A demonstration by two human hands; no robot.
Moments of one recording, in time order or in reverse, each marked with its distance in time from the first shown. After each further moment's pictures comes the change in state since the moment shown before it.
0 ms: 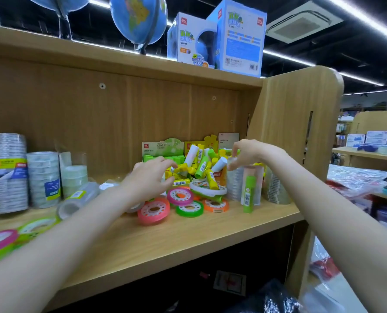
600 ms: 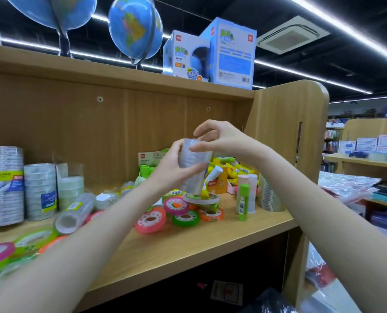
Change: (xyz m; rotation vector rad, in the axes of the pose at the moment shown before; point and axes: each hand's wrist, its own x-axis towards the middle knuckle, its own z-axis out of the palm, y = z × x) left_hand 0.021 0.049 -0.013 -0.950 0.129 -0.029; right_hand -0.038 -0.048 -0.032 0.693 0.129 -0.403
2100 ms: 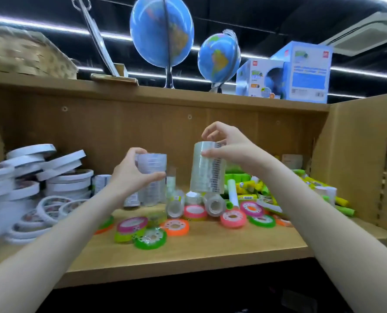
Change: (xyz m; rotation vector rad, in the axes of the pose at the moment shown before) left_hand -0.128 0.001 -0.206 0.425 0.522 -0.271; right_hand 0.004 -0.125 0.103 0.210 -0.021 -0.223
